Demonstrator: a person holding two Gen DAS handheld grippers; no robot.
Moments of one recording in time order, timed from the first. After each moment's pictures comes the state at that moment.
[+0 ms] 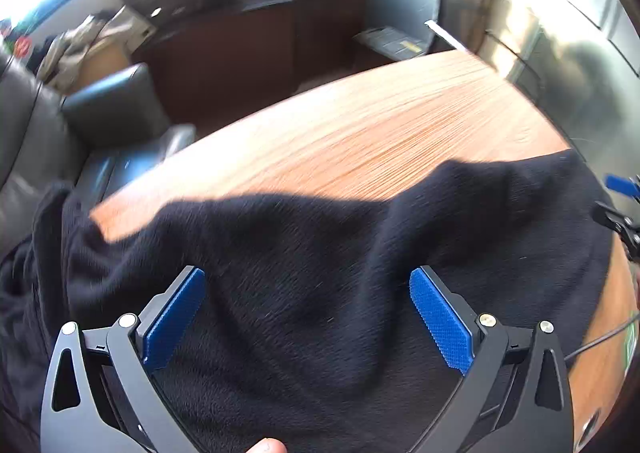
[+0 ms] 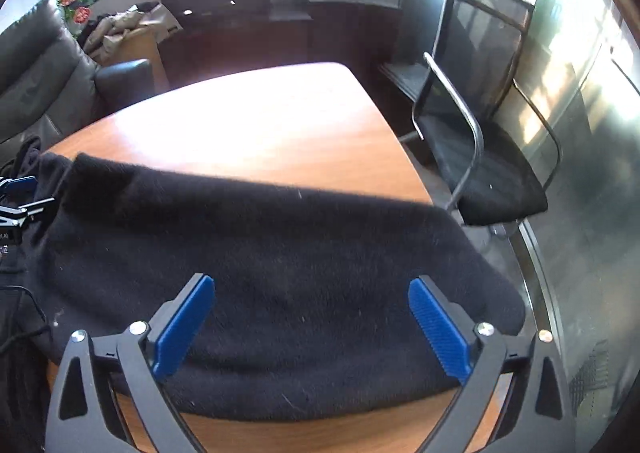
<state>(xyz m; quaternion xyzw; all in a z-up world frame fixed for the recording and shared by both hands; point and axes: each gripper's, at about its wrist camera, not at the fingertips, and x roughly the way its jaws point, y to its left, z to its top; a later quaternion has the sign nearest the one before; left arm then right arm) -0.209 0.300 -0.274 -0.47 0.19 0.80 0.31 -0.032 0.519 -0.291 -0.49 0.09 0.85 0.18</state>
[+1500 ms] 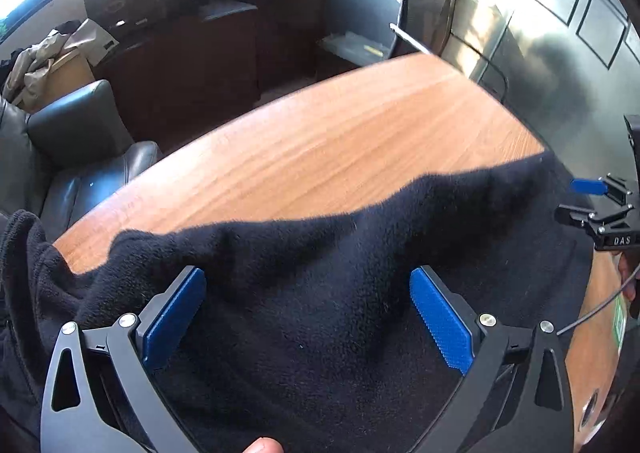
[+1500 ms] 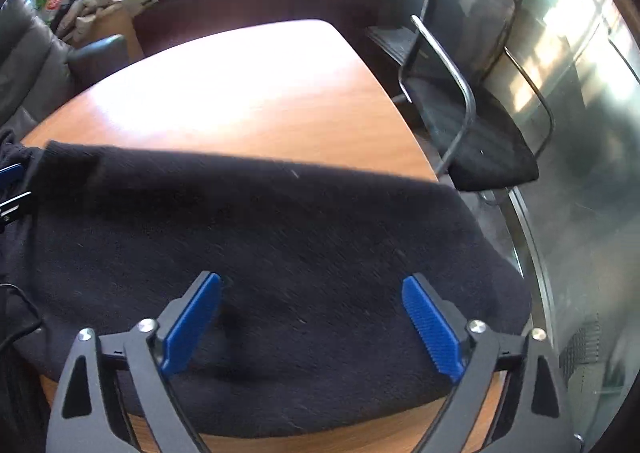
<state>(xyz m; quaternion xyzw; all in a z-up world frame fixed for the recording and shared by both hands) -0.222 0.265 -0.270 -0.45 0.14 0.79 0.38 -0.038 0.540 -0.299 -0.53 0.12 0.82 0.19</state>
